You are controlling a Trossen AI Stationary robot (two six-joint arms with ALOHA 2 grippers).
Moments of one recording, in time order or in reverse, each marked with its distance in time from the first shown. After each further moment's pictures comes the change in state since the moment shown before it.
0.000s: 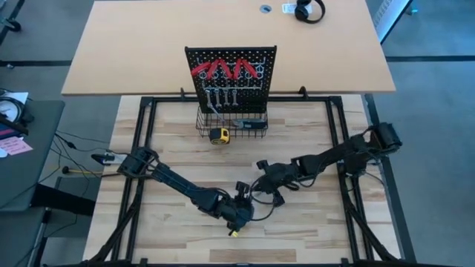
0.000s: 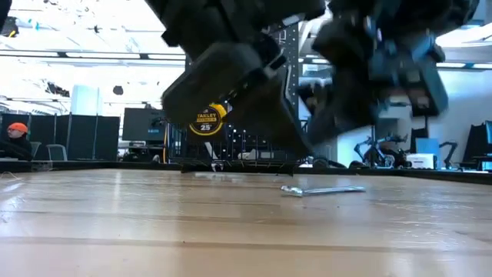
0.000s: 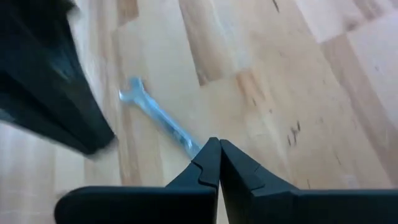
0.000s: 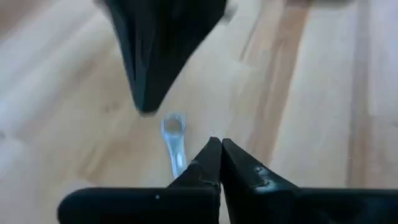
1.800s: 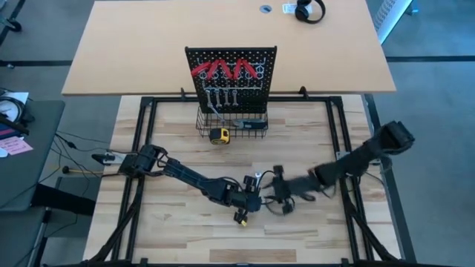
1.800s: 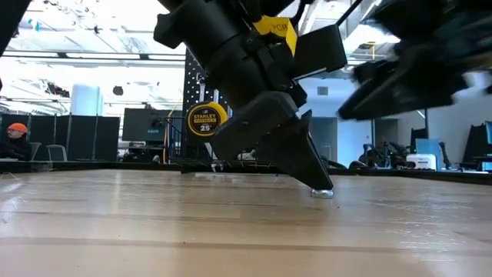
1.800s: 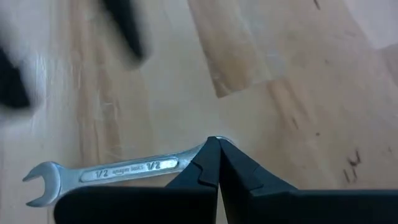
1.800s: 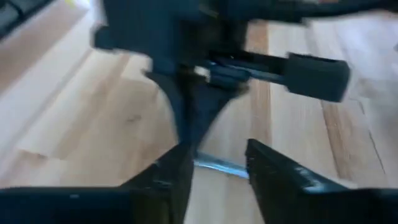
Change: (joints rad) left arm 0.105 0.105 0.017 0.011 0.227 -0.002; right arm 0.211 -0.148 -0.194 0.171 0.328 0.222
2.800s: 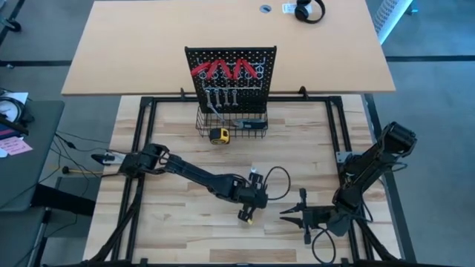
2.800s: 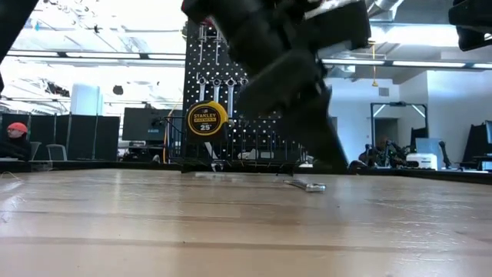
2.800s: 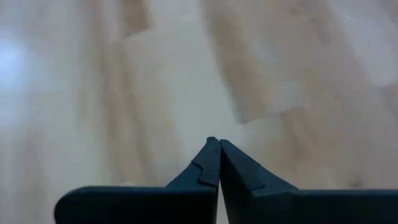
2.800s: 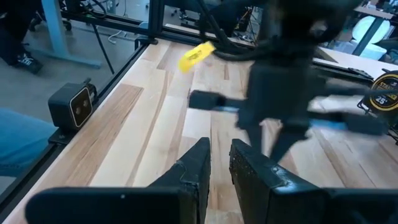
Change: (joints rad) left arm 0.042 0.001 0.200 -0.150 0.003 0.050; right arm 0.512 -0.001 0.000 0.163 0.603 0.165
